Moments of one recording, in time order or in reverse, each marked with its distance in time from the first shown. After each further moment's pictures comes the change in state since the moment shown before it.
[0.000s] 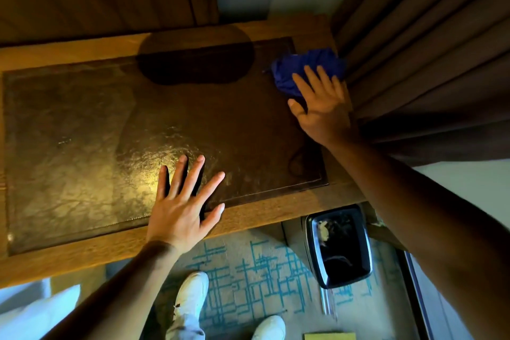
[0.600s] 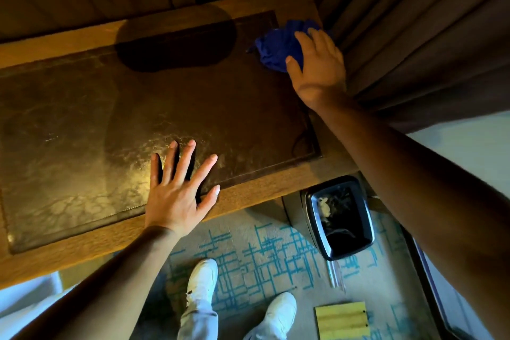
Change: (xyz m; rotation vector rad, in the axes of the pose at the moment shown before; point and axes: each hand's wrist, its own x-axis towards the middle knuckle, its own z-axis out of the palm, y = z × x) left_hand 0.000 0.003 -0.001 -0.007 0.014 0.000; right_hand 0.001 -0.008 -0.032 0.128 0.002 0.252
